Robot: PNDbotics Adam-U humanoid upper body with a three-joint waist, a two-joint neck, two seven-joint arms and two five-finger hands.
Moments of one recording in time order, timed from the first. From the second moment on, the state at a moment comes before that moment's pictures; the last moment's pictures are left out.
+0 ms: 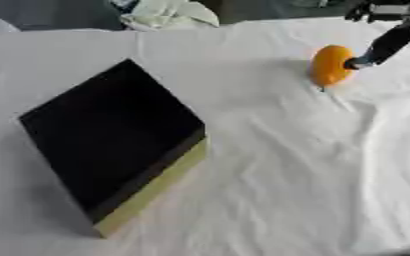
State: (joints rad) left arm -0.27 0.24 0.32 -1.91 -0.13 -0.21 0.29; right arm -0.94 -0.84 0.03 -1.08 0.95 -0.22 0.74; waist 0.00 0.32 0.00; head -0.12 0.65
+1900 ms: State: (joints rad) left arm -0.28 0.24 0.32 -1.89 -0.13 -0.22 0.29; right arm -1.06 -0.74 -0.01 -0.79 1.19 -0.15 0.68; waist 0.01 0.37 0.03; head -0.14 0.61
